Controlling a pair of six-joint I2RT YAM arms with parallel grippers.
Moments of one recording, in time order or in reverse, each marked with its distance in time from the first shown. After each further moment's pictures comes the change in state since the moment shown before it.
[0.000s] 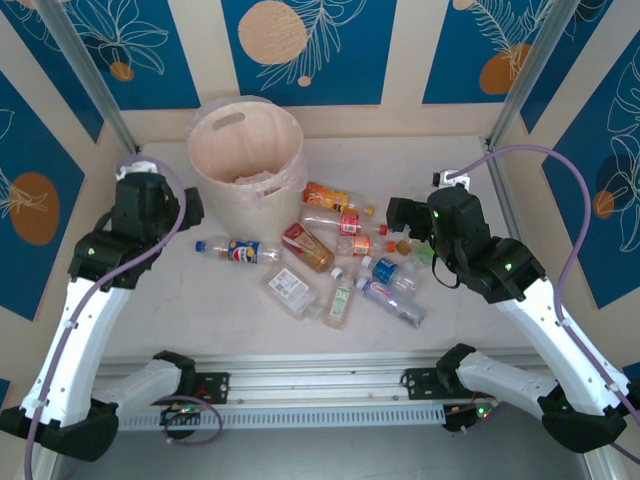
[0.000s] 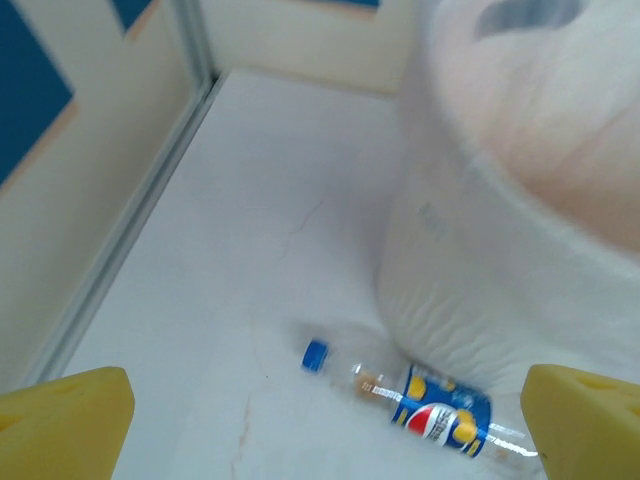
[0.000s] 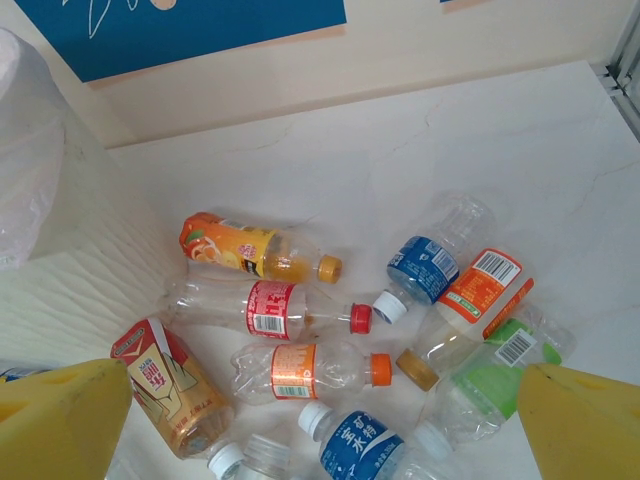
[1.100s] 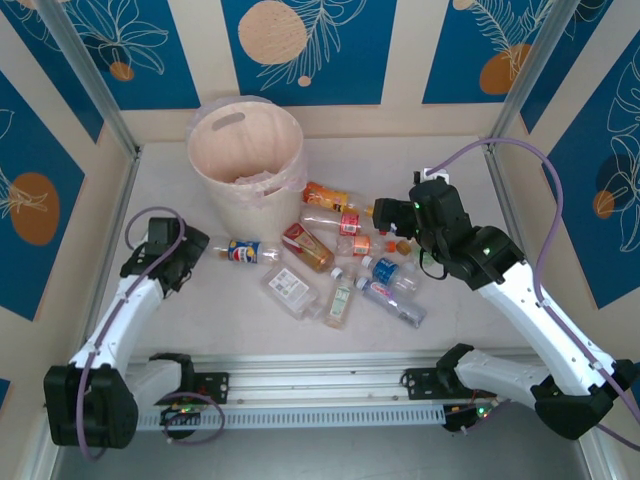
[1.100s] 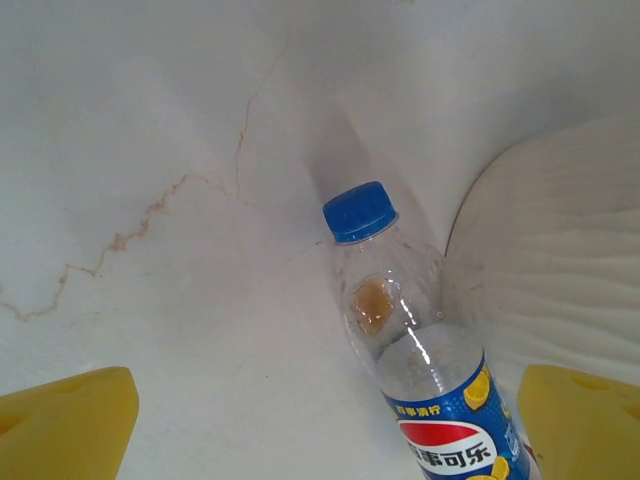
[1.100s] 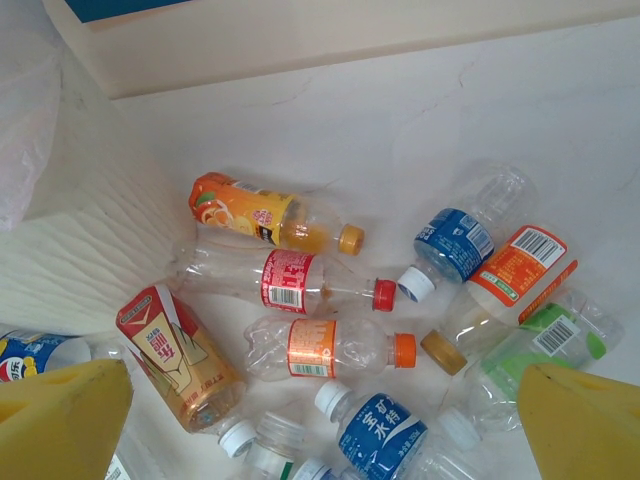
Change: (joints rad) left arm 0.251 0.076 -0.611 0.427 0.349 -0.649; right arm 0.001 0.090 0.000 0.016 -0.067 0.000
